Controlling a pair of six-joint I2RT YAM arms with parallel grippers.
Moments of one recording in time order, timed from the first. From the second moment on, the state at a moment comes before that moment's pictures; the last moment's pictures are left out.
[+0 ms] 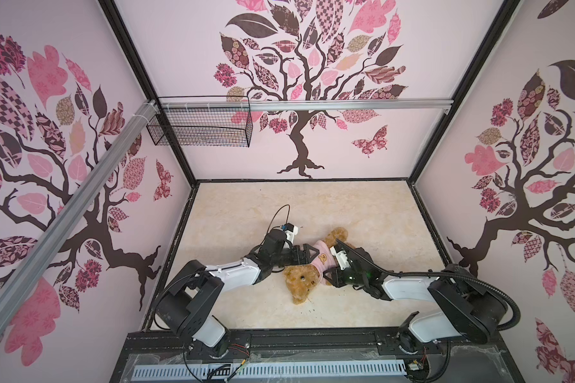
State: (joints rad) left arm -0.66 1.58 0.68 0.33 0.43 -0.75; right arm 0.65 1.45 0.36 0.38 -0.34 0.50
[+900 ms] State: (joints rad) left arm -0.66 1.48 0.95 -0.33 0.44 -0.15; right arm 0.63 0.88 0.53 0.16 -0.07 0.26
